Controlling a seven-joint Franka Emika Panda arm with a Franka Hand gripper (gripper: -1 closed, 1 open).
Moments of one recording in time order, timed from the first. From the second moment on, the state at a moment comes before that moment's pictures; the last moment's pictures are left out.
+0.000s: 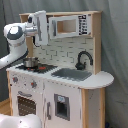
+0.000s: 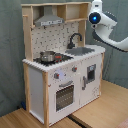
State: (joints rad) arm -1.05 -1.22 0.91 -1.99 -0.39 2.26 0.39
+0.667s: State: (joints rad) arm -0.98 -1.24 0.86 -2.12 -0.40 2.40 0.39
